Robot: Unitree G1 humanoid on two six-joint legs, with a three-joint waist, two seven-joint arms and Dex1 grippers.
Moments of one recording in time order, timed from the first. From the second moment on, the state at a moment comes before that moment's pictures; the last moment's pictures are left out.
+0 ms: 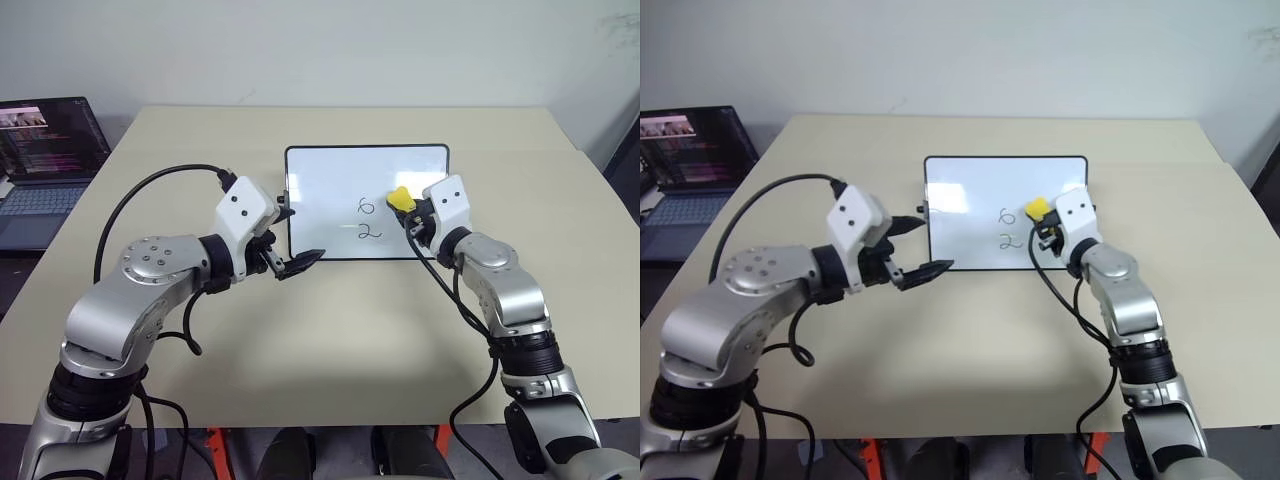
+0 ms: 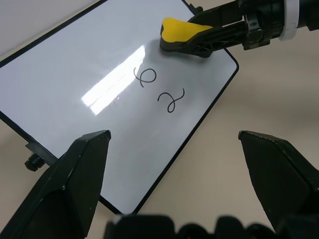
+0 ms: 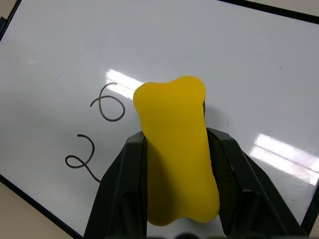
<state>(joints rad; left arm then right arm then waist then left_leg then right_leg) -0.46 0.74 -0.01 -0.52 -0.47 0.86 -0.64 -0.59 -0.26 0.06 -0.01 0.07 0.55 0.36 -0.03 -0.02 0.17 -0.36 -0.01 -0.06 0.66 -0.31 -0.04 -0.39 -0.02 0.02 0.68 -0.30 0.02</state>
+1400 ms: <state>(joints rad) -0.39 0.74 -0.01 -0.55 -0.46 0.84 -0.64 -0.73 -0.09 0.20 0.42 -0.06 0.11 0.35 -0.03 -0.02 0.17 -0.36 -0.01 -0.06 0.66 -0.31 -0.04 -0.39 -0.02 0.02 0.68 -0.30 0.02</state>
